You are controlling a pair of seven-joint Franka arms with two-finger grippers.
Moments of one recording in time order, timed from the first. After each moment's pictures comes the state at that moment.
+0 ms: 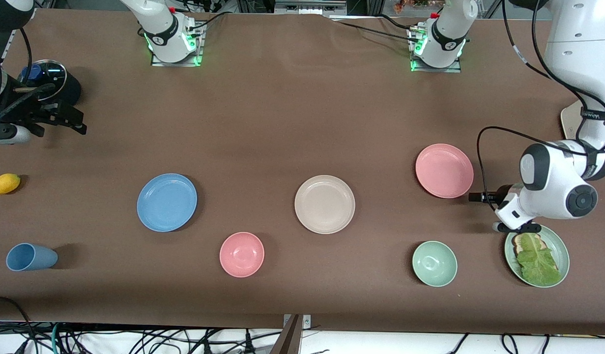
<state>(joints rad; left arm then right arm) 0.14 0.60 -0.03 -1.72 -0.01 2.07 0.10 -0.06 0.04 0.08 -1.62 0.01 1.66 -0.05</state>
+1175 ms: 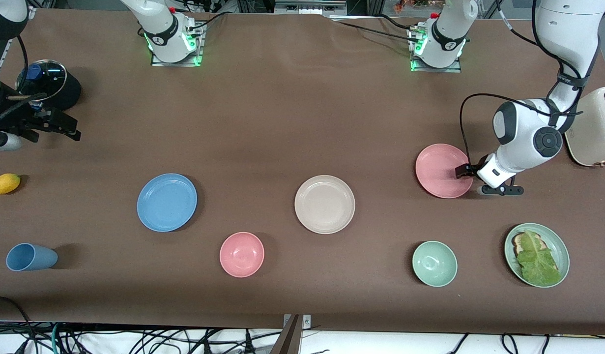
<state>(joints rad) 0.13 0.39 -0.03 -2.21 -0.01 2.51 0.10 -0.07 0.07 0.06 -1.61 0.01 1.67 -0.05</state>
